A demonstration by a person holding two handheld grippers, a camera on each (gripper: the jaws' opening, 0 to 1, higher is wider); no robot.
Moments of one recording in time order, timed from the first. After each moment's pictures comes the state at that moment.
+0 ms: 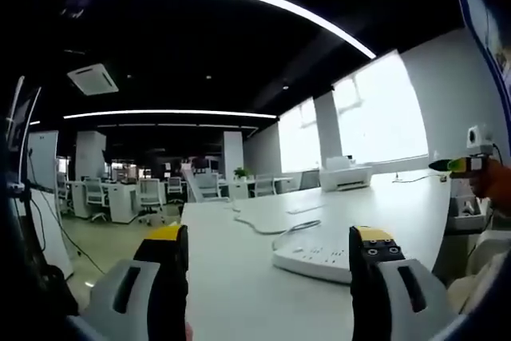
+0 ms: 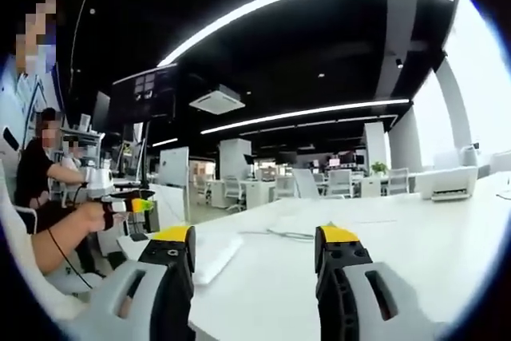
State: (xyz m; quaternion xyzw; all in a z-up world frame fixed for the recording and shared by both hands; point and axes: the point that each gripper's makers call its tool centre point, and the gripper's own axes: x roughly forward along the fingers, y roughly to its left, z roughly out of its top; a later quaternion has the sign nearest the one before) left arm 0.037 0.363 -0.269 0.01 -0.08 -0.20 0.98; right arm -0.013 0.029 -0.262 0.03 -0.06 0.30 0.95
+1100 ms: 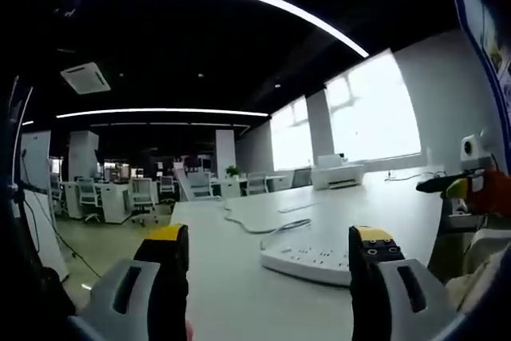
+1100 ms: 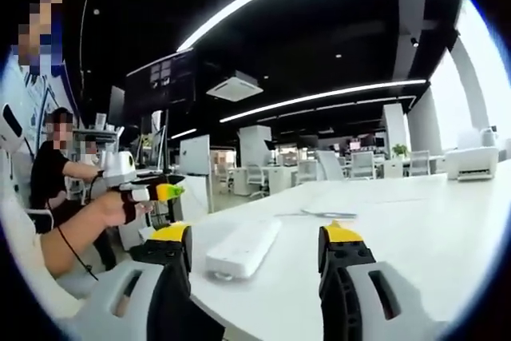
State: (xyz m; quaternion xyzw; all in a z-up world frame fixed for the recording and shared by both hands) left arm 0.041 0.350 -0.273 0.02 -0.07 -0.22 0.97; right arm -0.021 0.102 -0.298 0.03 -0.01 0.35 0.94
